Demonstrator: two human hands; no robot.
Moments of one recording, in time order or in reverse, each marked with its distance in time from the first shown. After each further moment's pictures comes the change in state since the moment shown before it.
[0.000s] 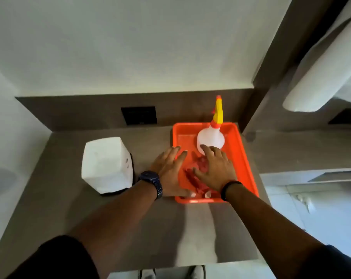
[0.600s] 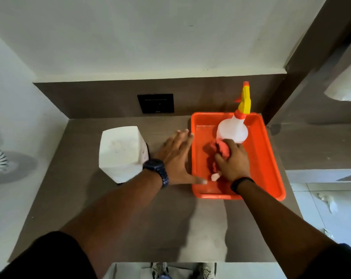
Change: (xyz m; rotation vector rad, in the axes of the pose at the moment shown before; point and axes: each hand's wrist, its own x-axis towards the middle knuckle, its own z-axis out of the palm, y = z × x) left_hand -0.006 -0.031 -0.014 -0.055 0.019 -0.030; right_hand 0.022 0.003 0.034 0.339 0.159 0.152
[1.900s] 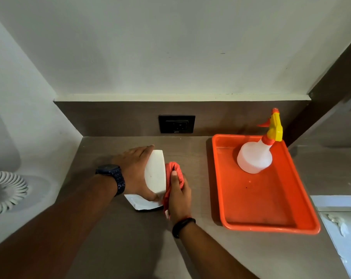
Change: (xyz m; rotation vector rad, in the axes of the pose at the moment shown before) left_hand -0.048 -0.143 -0.081 0.162 -0.120 -0.202; right_hand -0.067 -0.157 0.156 0.989 -0.143 0.423
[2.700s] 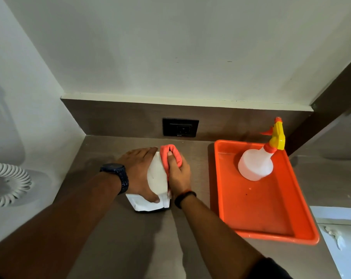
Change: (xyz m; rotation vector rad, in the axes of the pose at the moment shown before) left_hand 0.002 0.000 -0.003 -0.056 0.050 0.052; right_hand 0.039 -0.043 0.017 -0.202 -0.077 -0.159
